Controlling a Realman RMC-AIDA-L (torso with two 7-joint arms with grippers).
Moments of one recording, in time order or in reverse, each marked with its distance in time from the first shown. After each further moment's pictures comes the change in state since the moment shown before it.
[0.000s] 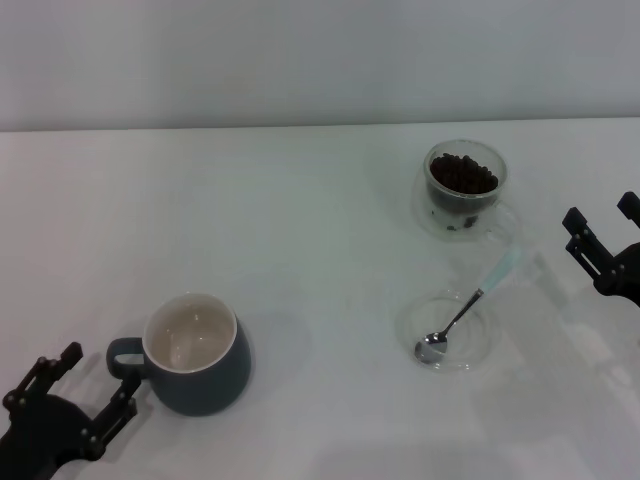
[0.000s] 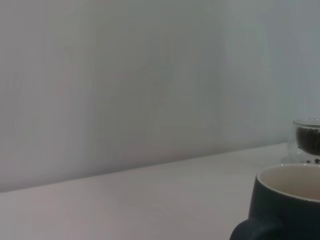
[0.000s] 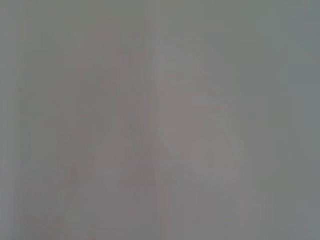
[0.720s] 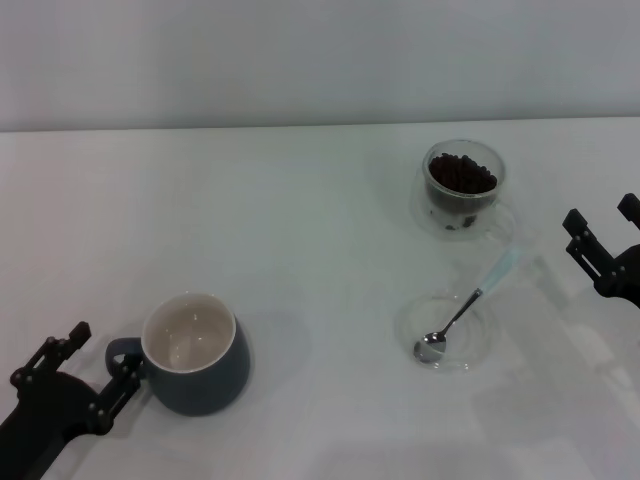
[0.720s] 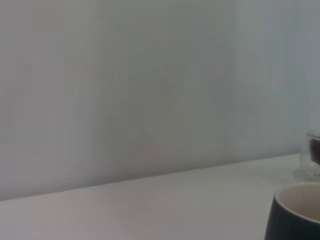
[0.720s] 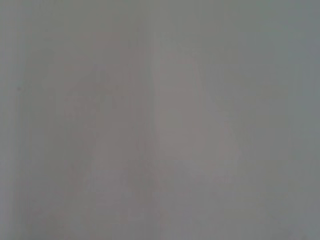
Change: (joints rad) left arm -0.035 -0.001 -0.003 0.037 -0.044 -0.040 0.002; right arm -0.002 0.000 0.000 0.003 0.000 -0.001 0.000
